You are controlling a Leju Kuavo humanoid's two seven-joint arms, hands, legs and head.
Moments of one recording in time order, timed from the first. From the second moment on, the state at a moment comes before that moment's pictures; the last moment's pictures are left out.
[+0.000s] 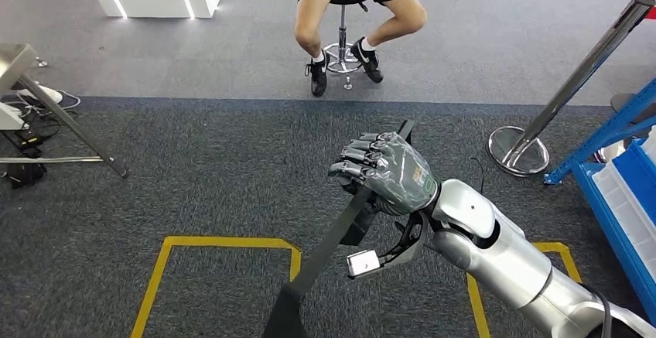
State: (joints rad) left arm -0.01 -0.13 0.62 -0.17 -0.80 -0.05 0.13; right arm -0.43 -0.48 0.64 -1.55 0.76 -0.53 -0.47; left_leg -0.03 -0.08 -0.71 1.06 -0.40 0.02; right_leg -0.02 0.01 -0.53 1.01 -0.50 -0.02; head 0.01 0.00
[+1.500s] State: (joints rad) left arm -0.01 -0.09 0.64 -0.16 -0.77 -0.13 -0.01; right arm -0.40 -0.51 0.57 -1.53 0.79 -0.52 -0.41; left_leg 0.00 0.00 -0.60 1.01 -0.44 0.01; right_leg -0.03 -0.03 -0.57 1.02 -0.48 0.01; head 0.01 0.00
